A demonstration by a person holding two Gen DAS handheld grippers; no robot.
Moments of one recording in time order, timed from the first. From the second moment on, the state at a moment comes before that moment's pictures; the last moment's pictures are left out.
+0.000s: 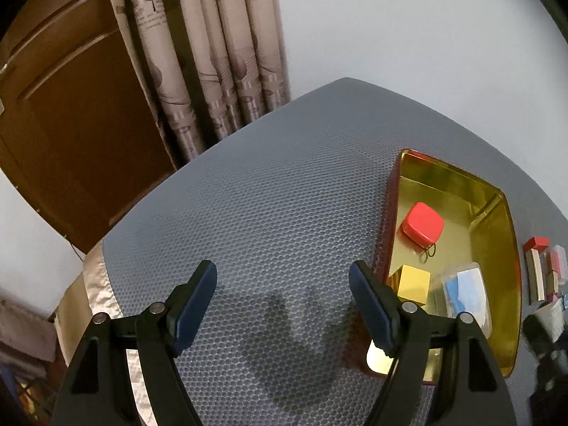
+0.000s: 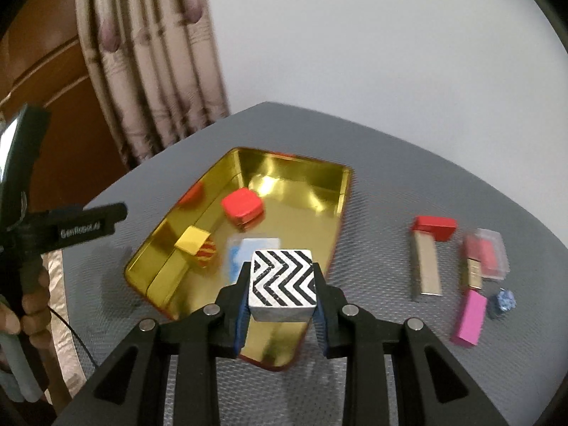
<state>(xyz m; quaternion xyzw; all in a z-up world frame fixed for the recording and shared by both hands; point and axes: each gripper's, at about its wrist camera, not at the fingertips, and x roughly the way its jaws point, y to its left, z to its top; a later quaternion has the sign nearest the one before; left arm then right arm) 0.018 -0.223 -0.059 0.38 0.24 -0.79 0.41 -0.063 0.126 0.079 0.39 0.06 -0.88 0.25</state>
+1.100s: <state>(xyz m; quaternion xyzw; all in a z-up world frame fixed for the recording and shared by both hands) 0.013 -0.219 -0.059 0.38 0.23 -0.79 0.42 -0.070 0.168 0.070 0.39 0.02 -0.90 0.20</state>
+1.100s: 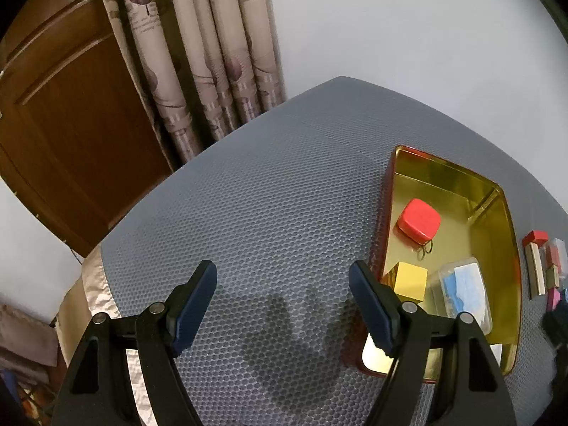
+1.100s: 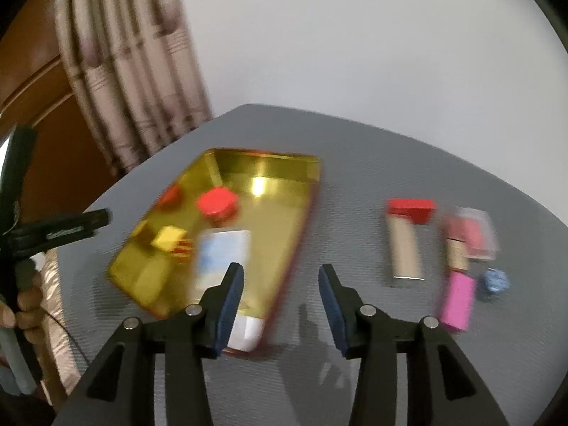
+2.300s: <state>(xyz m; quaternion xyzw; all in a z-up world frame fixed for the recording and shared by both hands) -0.037 -0.158 -0.030 0.38 0.17 -0.82 0.39 -0.162 0.302 -0.034 0.44 0.03 -0.89 0.07</state>
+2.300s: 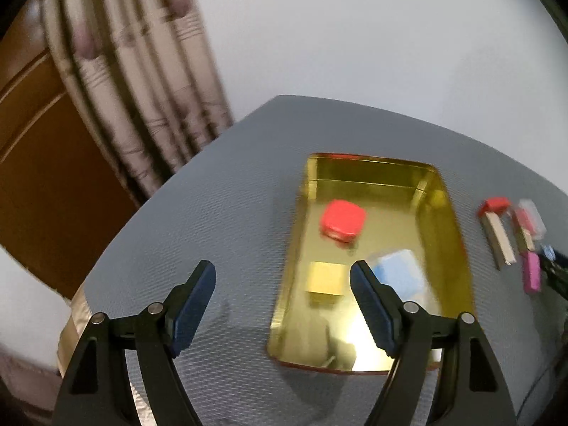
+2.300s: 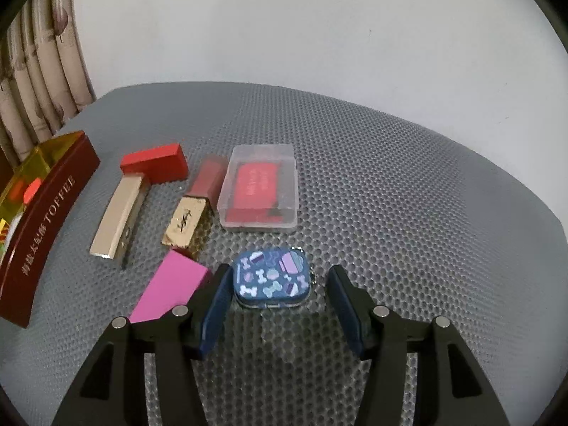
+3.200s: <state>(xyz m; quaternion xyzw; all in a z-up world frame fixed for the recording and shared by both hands) -0.202 0.013 -0.035 0.47 0.12 -0.87 0.13 -0.094 0.304 -0.051 0.43 0.00 -0.90 -0.05</state>
